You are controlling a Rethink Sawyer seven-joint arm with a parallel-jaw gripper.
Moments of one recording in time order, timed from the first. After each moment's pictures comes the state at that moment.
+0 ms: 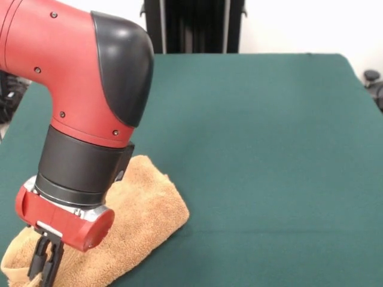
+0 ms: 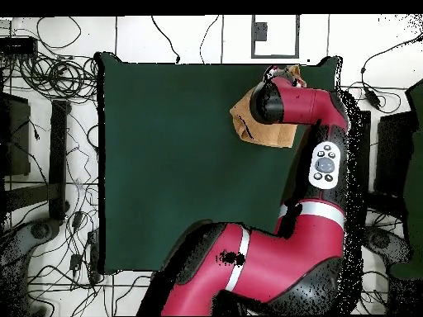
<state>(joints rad) -0.27 -0.07 -0.11 0.67 -0.30 0.37 2.21</state>
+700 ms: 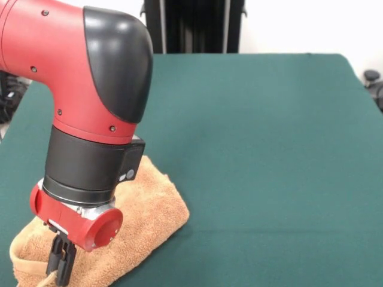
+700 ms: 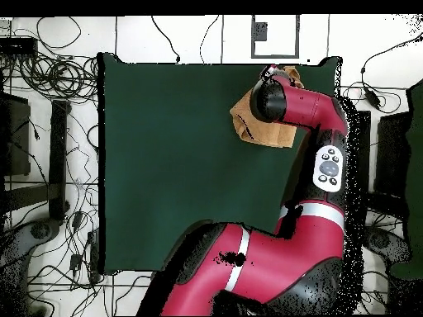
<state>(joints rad) -0.27 -0.07 -0.12 0.72 -0.10 0.38 2.26</state>
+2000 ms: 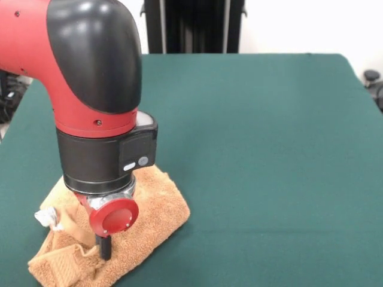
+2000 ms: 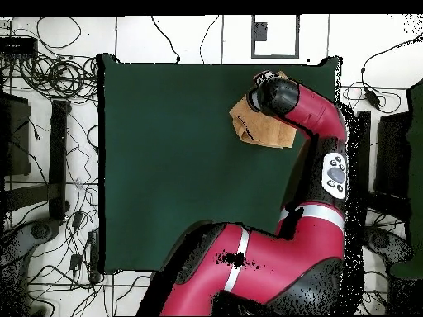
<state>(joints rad) -0.26 -0.07 -0.15 0.79 0.25 0.61 2.37</state>
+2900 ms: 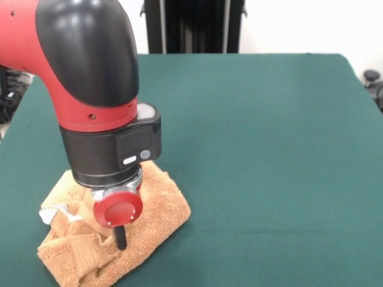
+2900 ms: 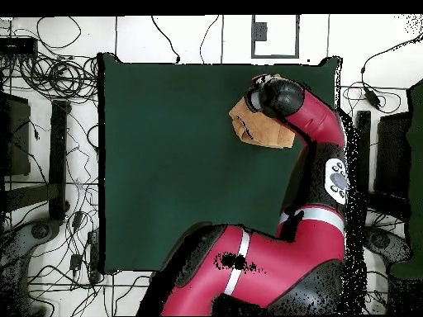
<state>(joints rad) -0.26 -0.09 -0.15 0.87 0.40 0.64 2.42</state>
